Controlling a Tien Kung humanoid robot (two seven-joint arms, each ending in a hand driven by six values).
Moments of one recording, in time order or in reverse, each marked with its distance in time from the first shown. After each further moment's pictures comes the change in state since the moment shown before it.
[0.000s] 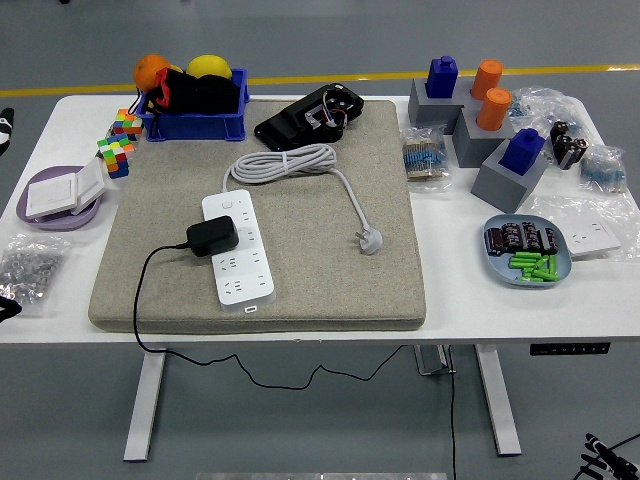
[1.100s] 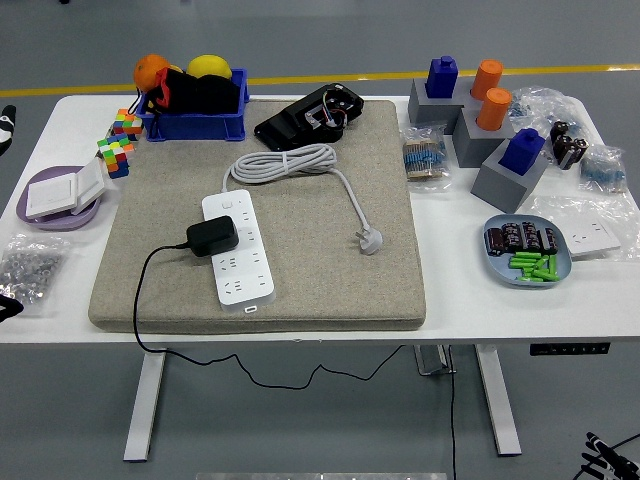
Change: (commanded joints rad) left arm -0.002 -0.003 0.003 -0.010 0.001 -0.002 0.002; right arm 0.004 -0.002 0.004 0.000 -0.002 0.001 0.000
